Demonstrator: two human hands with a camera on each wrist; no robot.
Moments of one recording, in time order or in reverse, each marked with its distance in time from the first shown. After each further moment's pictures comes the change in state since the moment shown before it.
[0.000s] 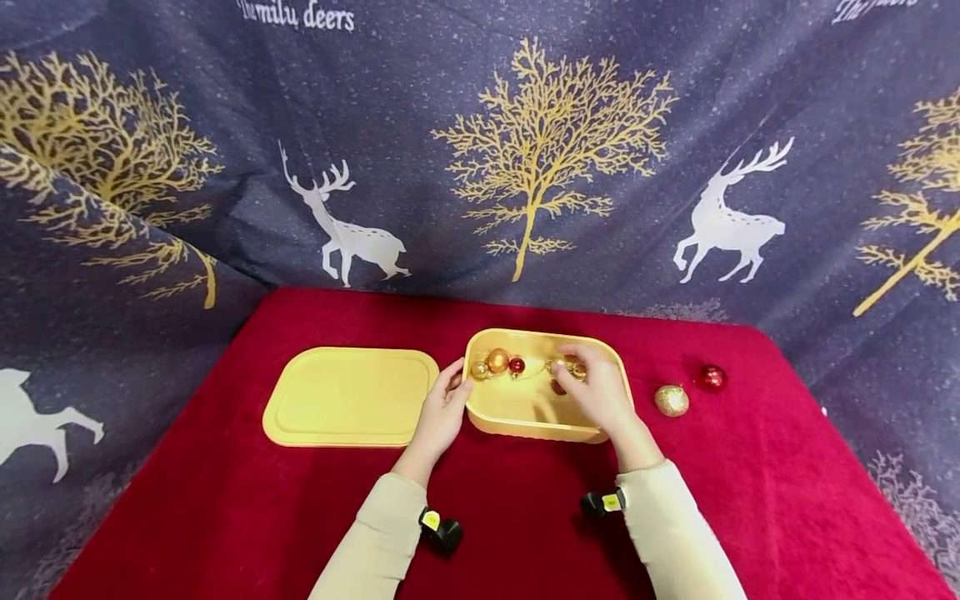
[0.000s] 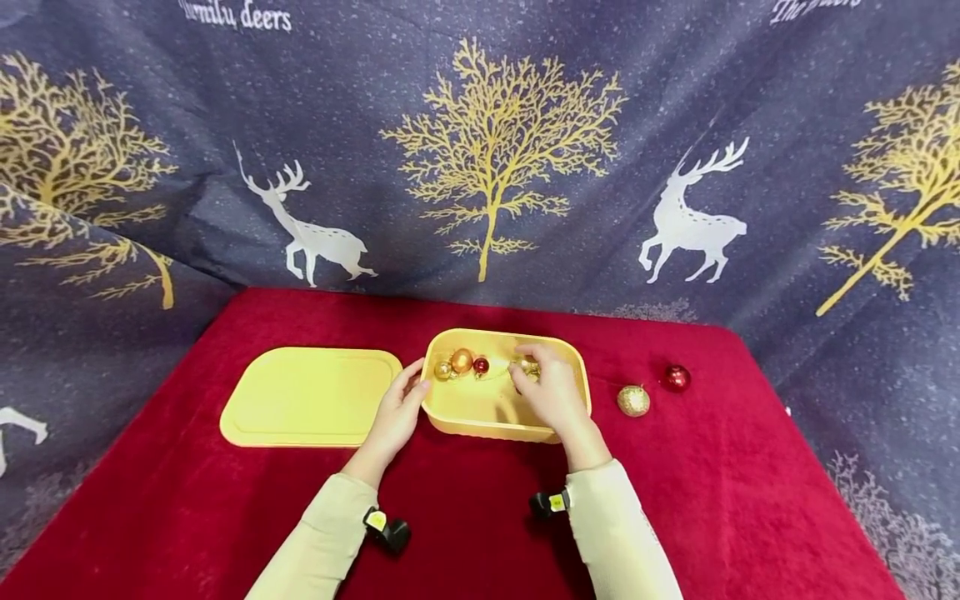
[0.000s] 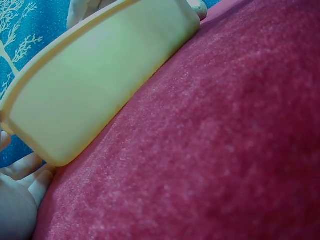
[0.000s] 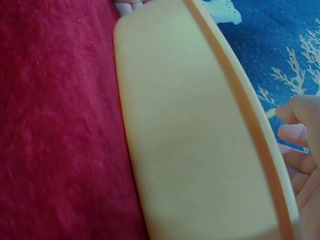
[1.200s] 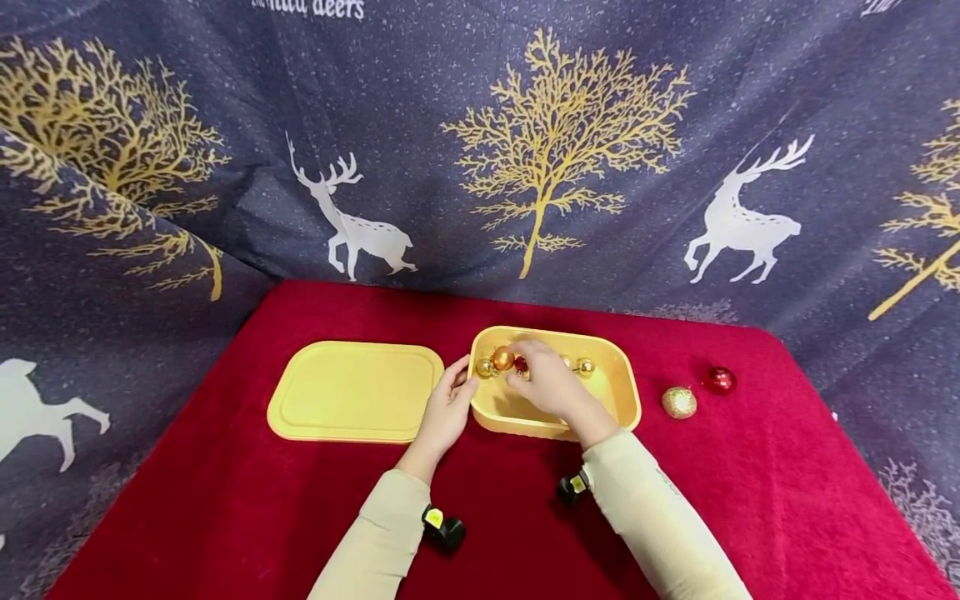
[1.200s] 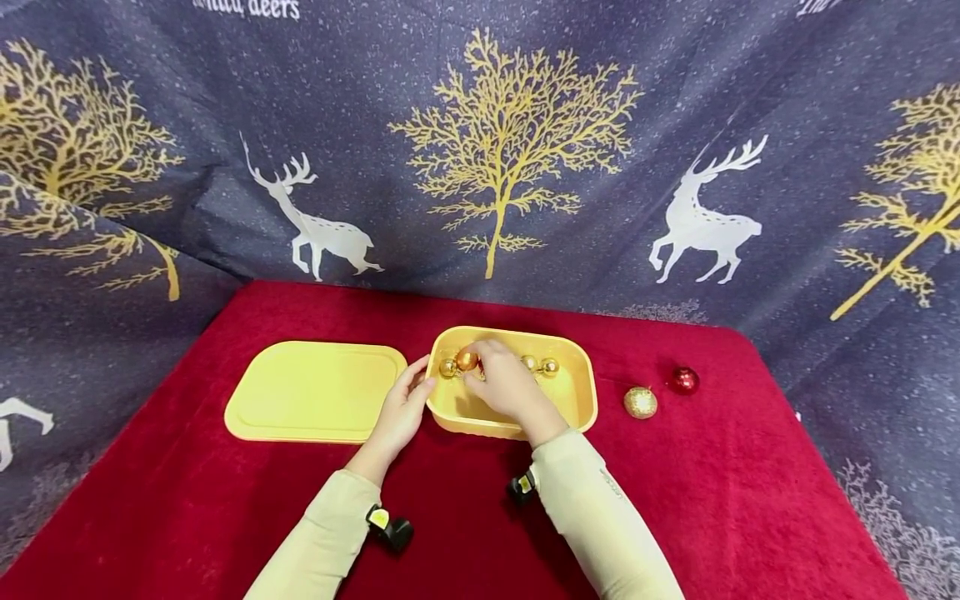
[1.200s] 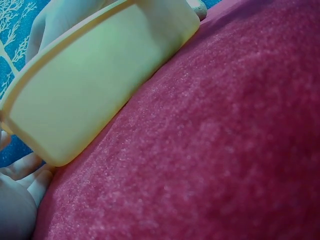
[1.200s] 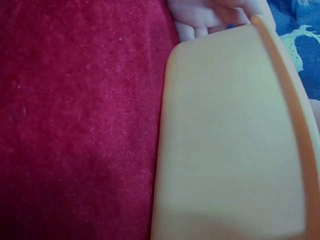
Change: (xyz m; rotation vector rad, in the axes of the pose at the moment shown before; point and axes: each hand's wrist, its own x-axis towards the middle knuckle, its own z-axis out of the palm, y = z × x) left_hand 0.000 0.002 -0.001 0.001 -0.009 0.017; right_hand 0.030 -0.025 0.052 -0.173 -0.306 -0.150
